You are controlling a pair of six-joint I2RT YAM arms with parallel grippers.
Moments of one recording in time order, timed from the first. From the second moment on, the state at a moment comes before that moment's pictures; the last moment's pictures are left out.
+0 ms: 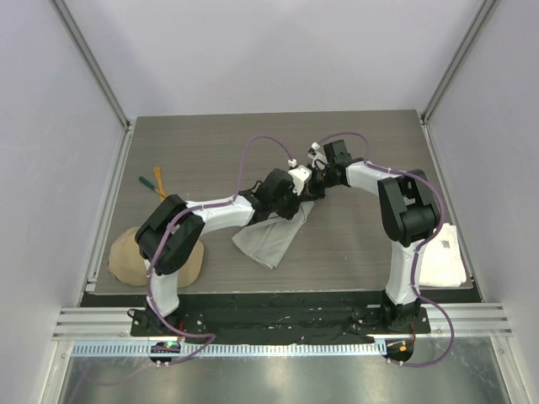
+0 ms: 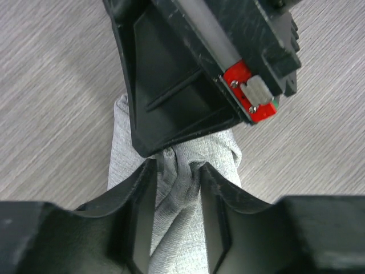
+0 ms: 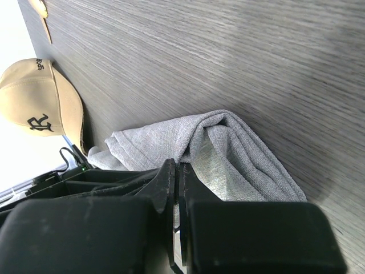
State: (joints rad) left arm -0.80 1.90 1.18 0.03 0.00 -0.08; right arm 0.31 2.01 1.30 -0.29 -0.71 0.48
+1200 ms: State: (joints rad) left arm -0.72 2.03 1.28 -0.02 0.11 -0.57; right arm 0.32 1.77 1.25 -0.39 -0.38 0.37
